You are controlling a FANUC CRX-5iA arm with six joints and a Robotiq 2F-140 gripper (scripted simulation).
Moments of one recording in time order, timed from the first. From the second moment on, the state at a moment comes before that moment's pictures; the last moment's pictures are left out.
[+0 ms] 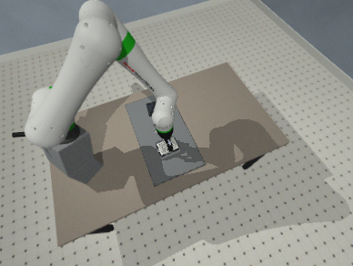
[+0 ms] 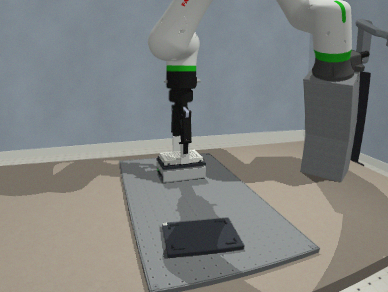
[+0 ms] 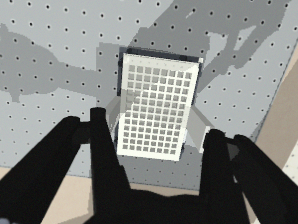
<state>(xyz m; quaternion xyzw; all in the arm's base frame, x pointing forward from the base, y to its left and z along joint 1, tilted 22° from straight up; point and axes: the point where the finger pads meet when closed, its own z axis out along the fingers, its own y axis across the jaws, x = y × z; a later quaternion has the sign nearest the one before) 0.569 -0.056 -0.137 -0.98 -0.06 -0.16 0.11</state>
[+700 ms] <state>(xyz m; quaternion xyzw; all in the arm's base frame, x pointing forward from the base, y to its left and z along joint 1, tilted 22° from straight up) 0.561 -0.062 -0.110 -0.98 -0.06 -0.16 0.11</state>
